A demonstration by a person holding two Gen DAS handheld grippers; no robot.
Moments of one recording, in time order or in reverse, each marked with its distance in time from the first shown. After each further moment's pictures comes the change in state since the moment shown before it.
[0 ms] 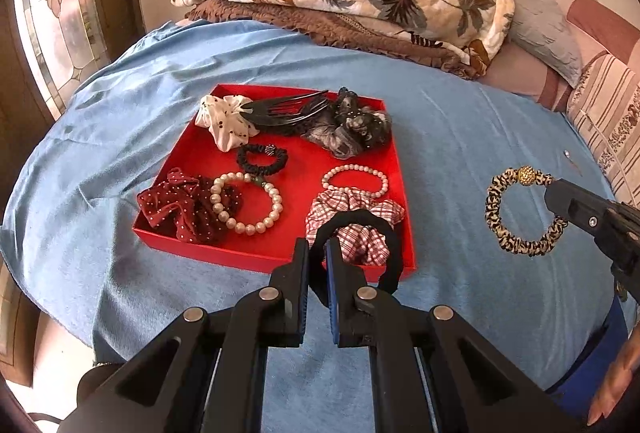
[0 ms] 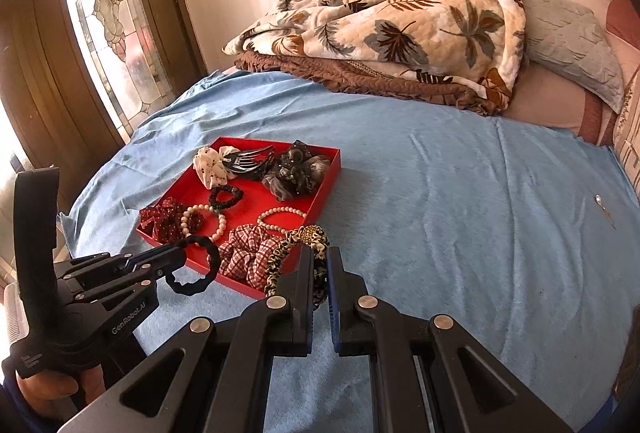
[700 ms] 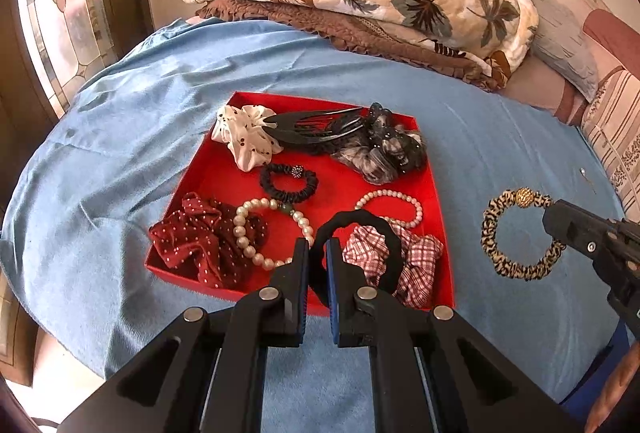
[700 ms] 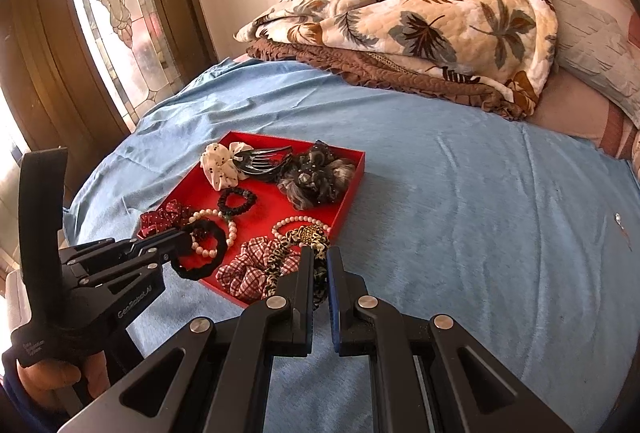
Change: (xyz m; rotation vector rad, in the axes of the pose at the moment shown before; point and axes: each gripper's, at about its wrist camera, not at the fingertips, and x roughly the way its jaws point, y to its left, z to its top) left arm 0.023 0.029 0.028 -0.025 -0.001 0.015; right arm 0.037 0.021 0.021 -0.038 0.045 0.029
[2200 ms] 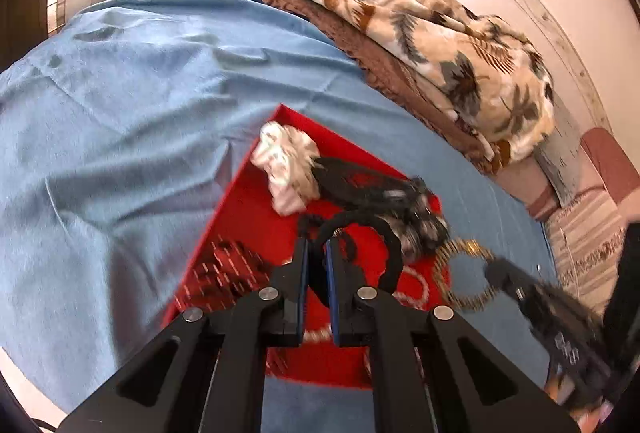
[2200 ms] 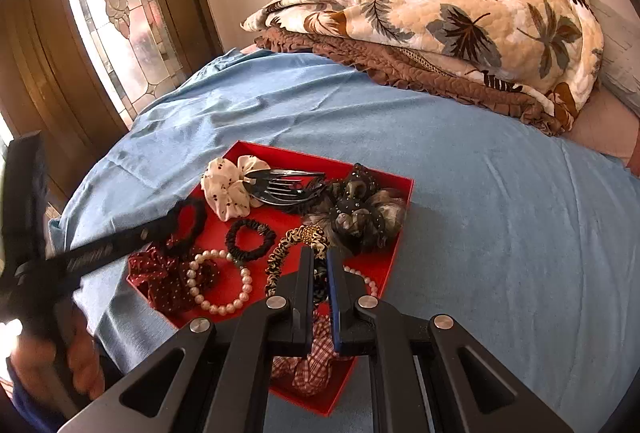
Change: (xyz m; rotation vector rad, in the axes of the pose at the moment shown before) left arm 0.031 0.092 0.026 -0.301 -0.028 -0.229; right arm 0.074 0.027 0.045 -0.005 0.034 0.017
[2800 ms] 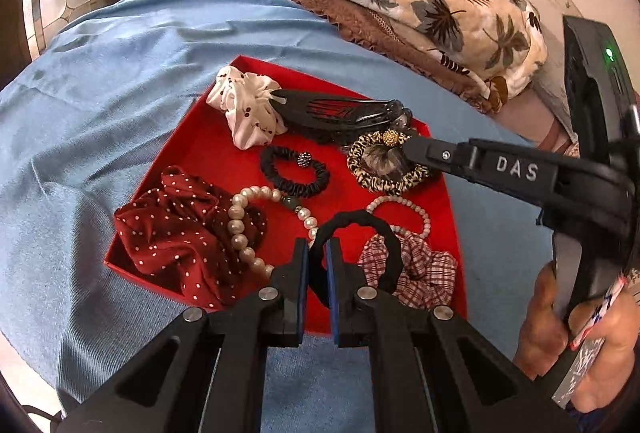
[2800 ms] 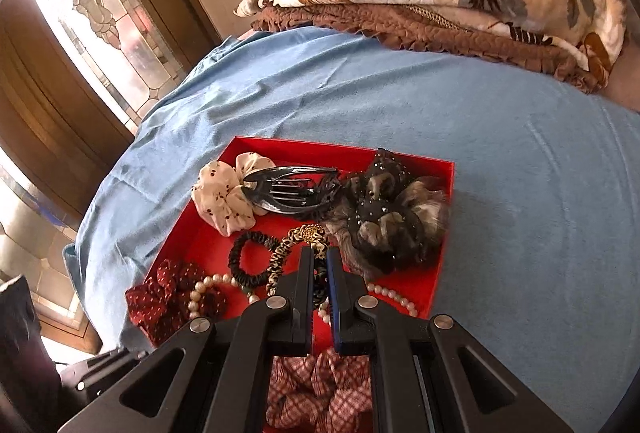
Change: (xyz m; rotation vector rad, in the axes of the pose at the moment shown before) left arm 0.021 -0.033 -0.044 0.150 0.063 0.069; right arm 0.061 -0.012 0.016 0.115 0.086 0.121
